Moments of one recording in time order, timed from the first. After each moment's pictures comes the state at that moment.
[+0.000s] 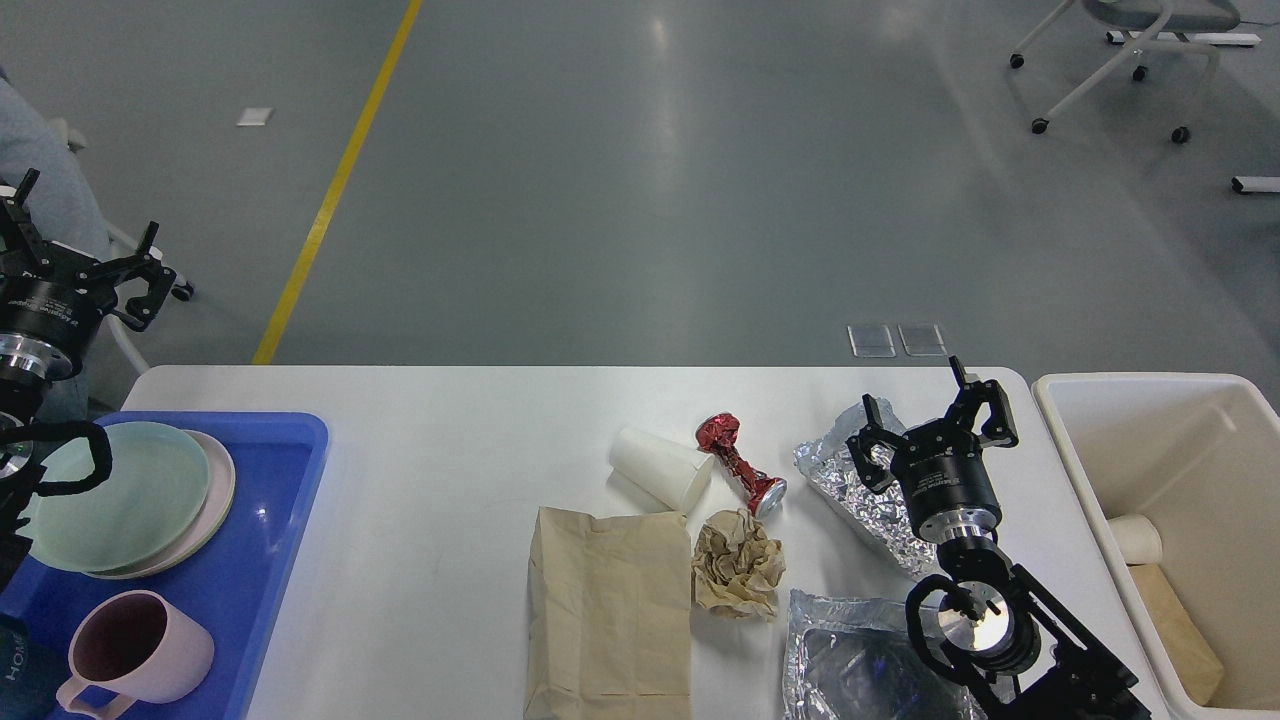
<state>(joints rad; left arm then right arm) -0.59 0.55 -1.16 -0.64 -0.15 -0.45 -0.13 0.22 -0.04 1.20 0.93 -0.33 0.19 0.42</state>
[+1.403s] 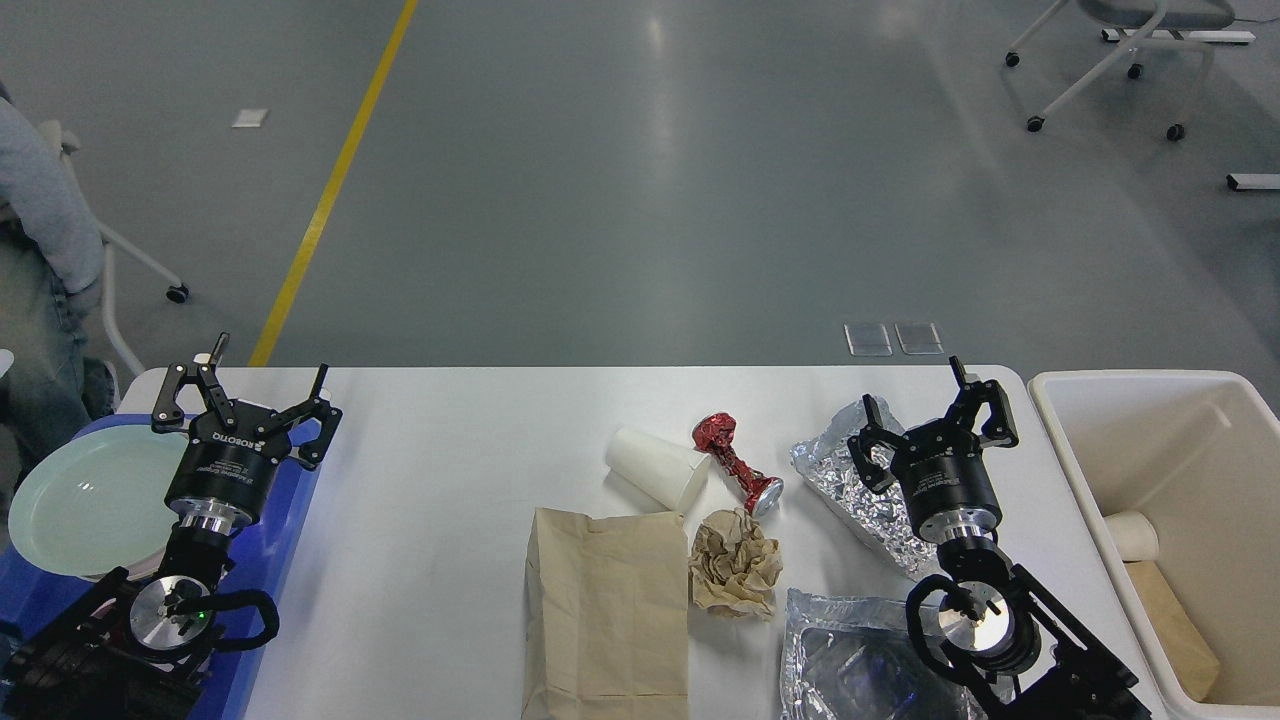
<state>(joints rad) -0.37 0.26 -1.10 -0.62 -0.14 -0.70 -0.28 0.22 -0.04 1.20 0.93 -0.33 0.19 0.42</state>
